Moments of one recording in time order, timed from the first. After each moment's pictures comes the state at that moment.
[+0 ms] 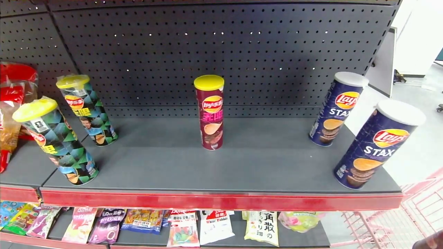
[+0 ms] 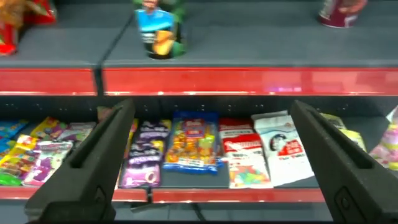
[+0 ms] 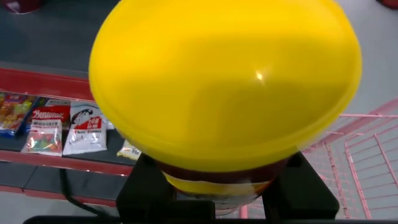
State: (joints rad) left arm 0.01 0.00 0.00 0.00 -0.02 0.01; right arm 0.05 0.36 -0.39 0.17 0.00 -0.11
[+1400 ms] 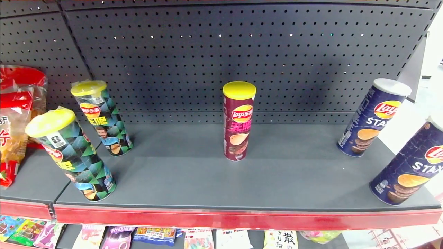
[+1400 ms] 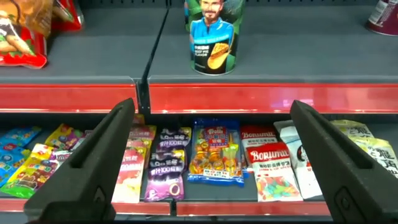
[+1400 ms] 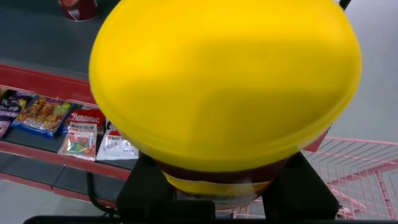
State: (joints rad) left arm 0.01 0.00 0.00 0.00 -0.02 0.01; right arm 0.06 0.27 -0.33 0.18 0.09 -0.10
